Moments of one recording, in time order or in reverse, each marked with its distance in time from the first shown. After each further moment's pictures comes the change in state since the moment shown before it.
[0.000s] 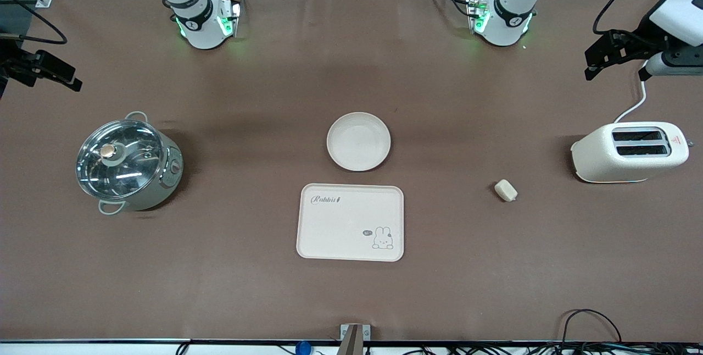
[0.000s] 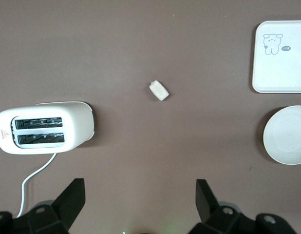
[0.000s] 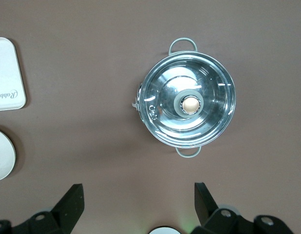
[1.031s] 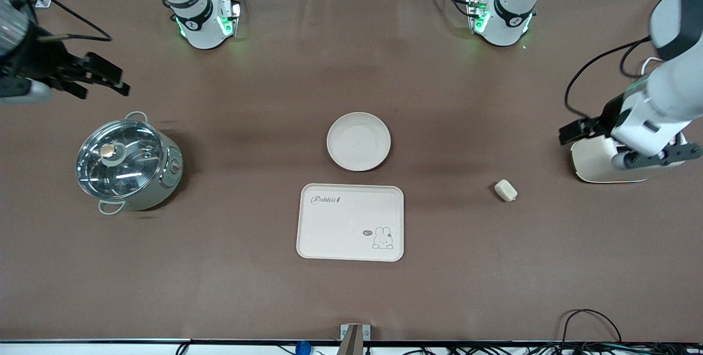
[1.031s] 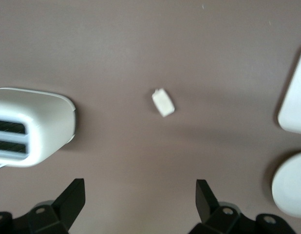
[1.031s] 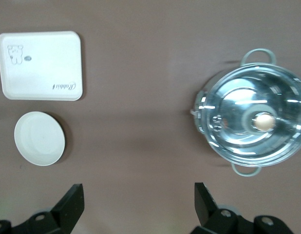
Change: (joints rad) left arm -0.005 0.265 0.020 -0.065 0.000 0.234 -0.203; right arm 0.128 0.050 0.014 -0.007 0.147 0.076 0.010
